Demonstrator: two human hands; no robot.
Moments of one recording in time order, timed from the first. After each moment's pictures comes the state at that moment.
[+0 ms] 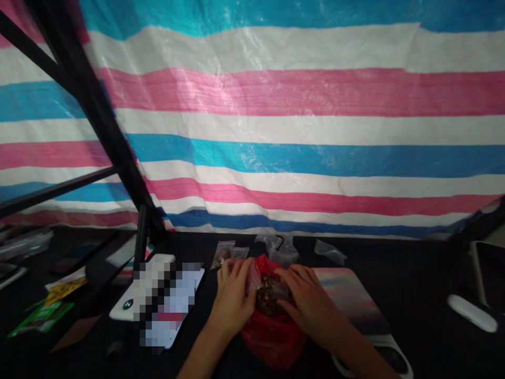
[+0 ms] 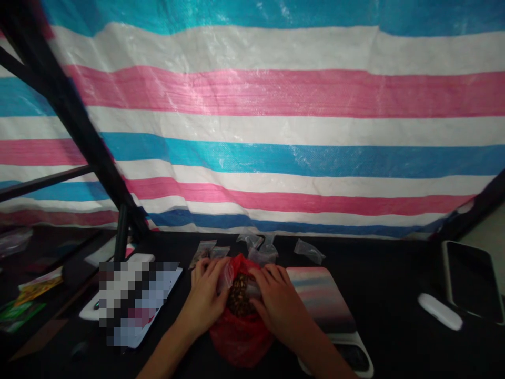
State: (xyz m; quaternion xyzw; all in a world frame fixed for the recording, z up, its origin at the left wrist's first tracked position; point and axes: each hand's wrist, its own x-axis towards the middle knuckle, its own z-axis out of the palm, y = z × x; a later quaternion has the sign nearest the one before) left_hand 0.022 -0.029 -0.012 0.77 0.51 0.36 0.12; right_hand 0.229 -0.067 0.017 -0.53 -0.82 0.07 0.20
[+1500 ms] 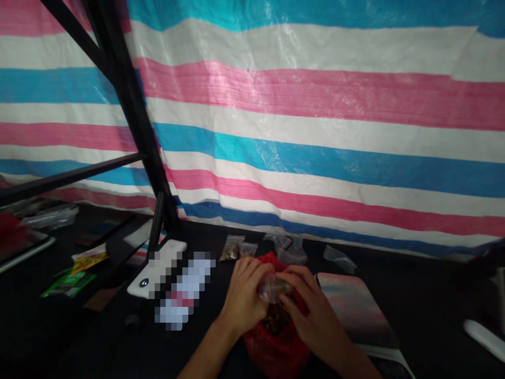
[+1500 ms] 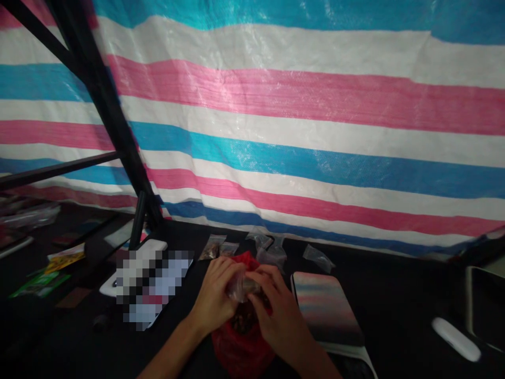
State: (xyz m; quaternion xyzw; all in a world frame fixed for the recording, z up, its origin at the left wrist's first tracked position) left_hand 0.027 -0.039 -0.001 0.81 0.40 0.41 0.13; right_hand 0.212 -0.075 0.011 -0.46 -0.77 0.16 0.41
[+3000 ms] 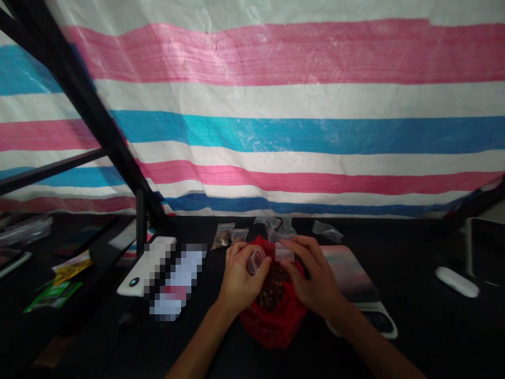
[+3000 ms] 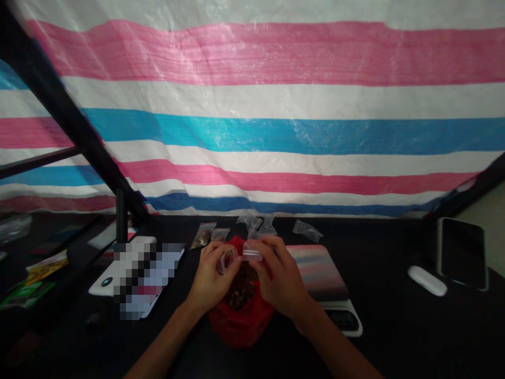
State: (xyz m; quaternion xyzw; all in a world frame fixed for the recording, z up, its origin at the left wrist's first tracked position) left_hand 0.038 -0.039 0.005 0.75 0.47 0.41 0.18; right_hand 0.227 -0.072 0.021 -0.44 -0.77 0.00 0.47
